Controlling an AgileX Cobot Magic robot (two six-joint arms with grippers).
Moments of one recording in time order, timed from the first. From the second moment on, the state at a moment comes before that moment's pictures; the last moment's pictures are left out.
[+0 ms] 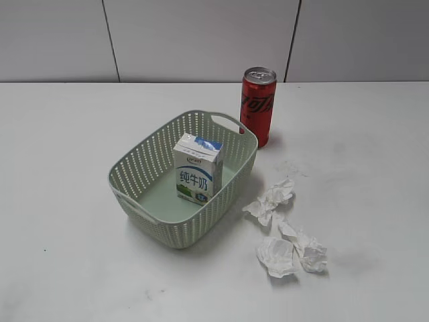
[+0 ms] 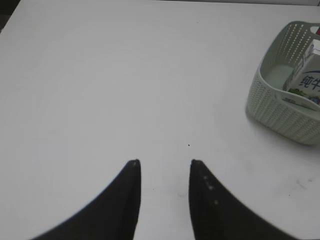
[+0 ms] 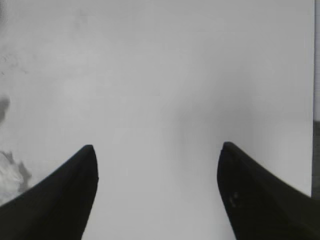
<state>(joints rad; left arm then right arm) -0.07 0.00 -0.48 -0.16 1.09 0.10 0.02 1.54 -1.46 -0.08 1.21 -0.03</state>
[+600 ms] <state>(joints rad) -0.07 0.00 -0.48 -0.16 1.09 0.10 0.00 0.84 -0.77 -0.08 1.17 -0.04</state>
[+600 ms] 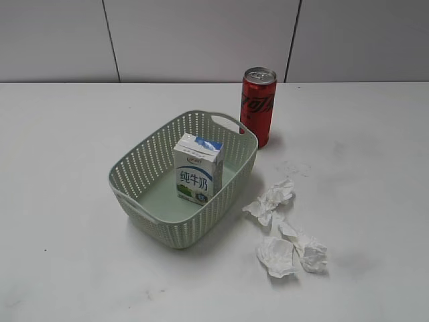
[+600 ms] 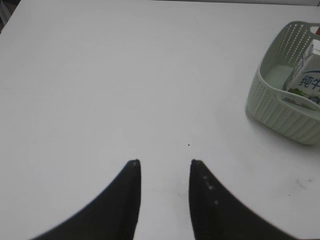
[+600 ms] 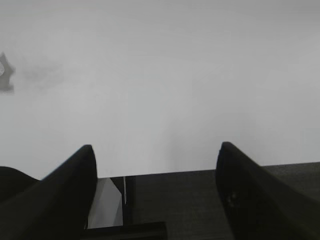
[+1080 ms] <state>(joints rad) -0.07 0.00 -0.48 -0.16 1.09 0.10 0.00 0.40 -0.53 -0.08 1.11 -0.04</state>
